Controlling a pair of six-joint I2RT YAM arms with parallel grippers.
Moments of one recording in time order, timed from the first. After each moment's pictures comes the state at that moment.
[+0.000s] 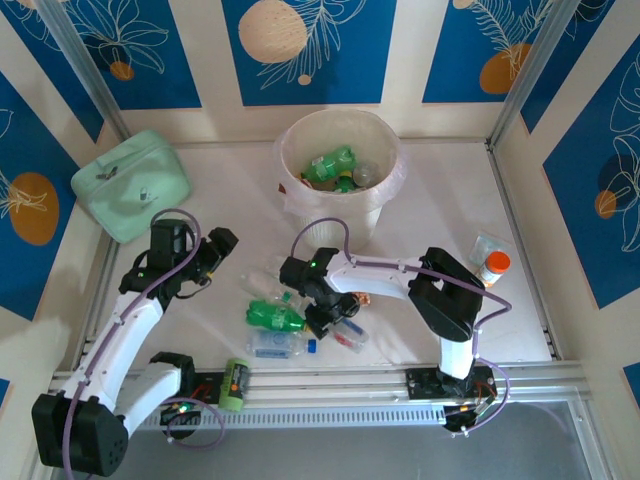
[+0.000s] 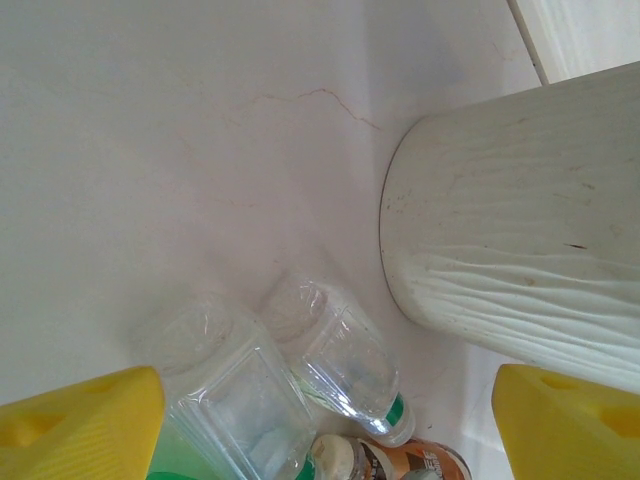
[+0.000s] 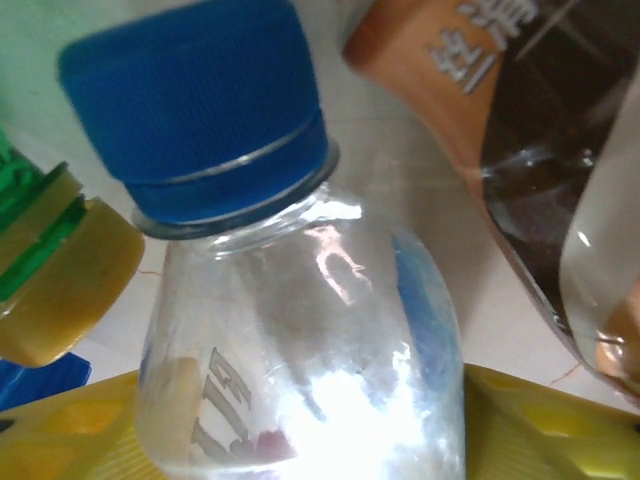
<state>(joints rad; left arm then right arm) -0.15 0.91 0.70 -0.53 0.29 -0.95 1.07 1.85 1.27 -1.12 -0.03 0.38</state>
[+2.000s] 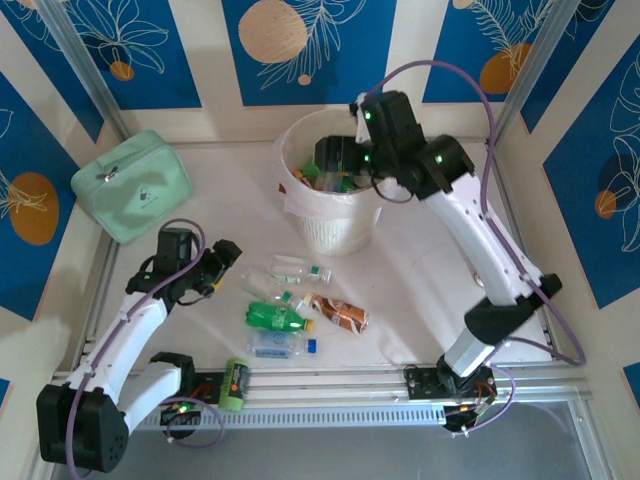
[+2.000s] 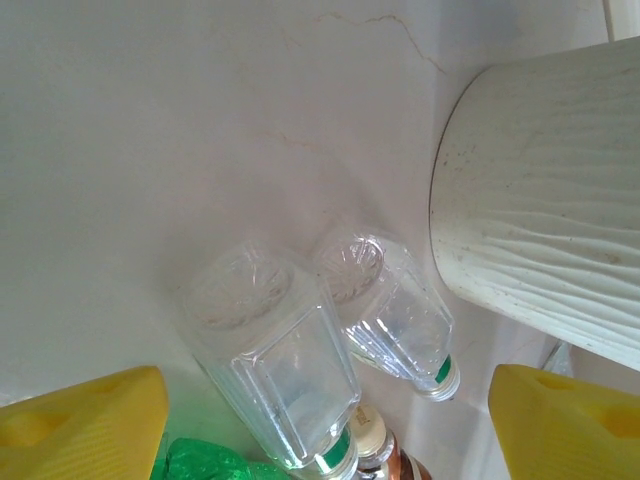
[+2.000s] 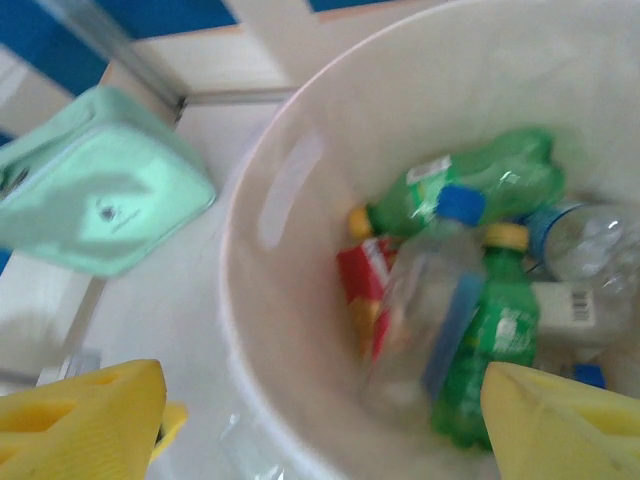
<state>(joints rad) -0.17 0.94 0.62 -0.54 0.35 -0.99 0.68 1.59 2.04 -1.08 0.03 0.48</state>
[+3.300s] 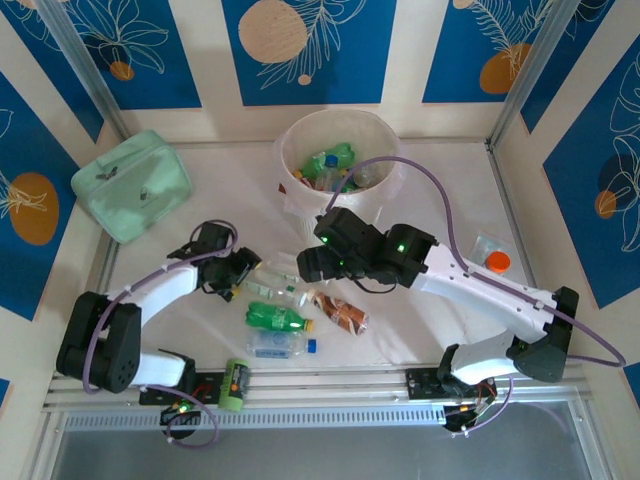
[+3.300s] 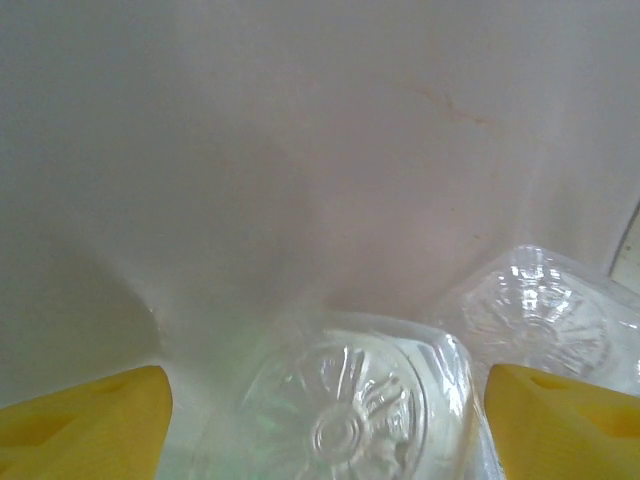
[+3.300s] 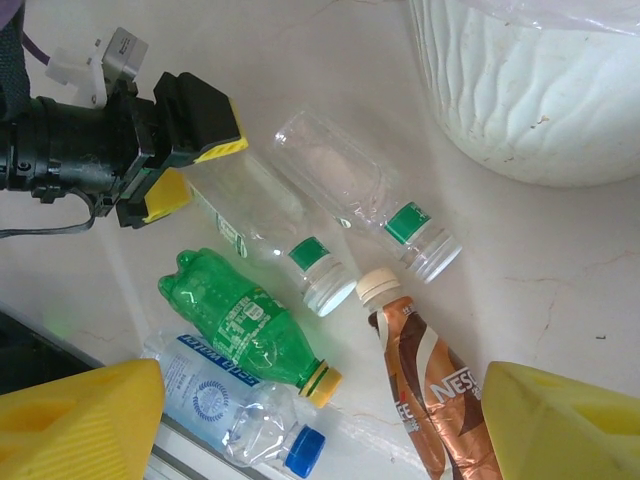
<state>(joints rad) -0.32 1.37 0.67 -0.42 0.25 -1.13 1.05 1.36 1.40 -0.99 0.19 0.68</state>
